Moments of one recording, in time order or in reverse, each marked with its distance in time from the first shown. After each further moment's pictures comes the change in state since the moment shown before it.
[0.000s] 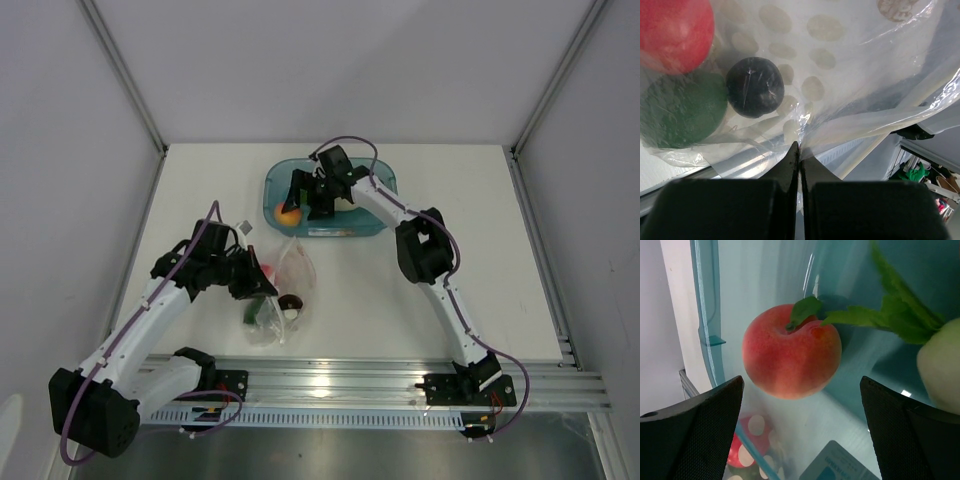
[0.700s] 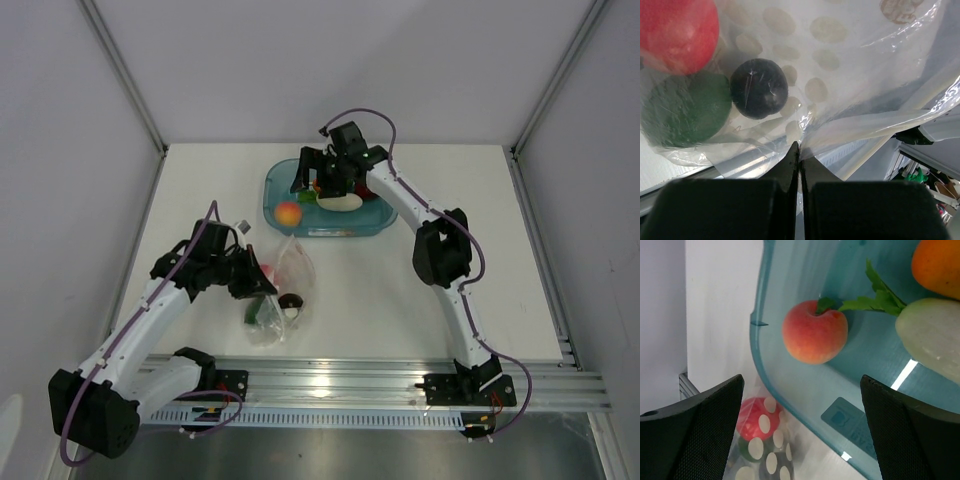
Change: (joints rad) left arm 0.000 -0.008 0.000 0.000 -0.022 -0.012; right arm -0.020 -0.183 0.005 -0.099 0.091 -0.069
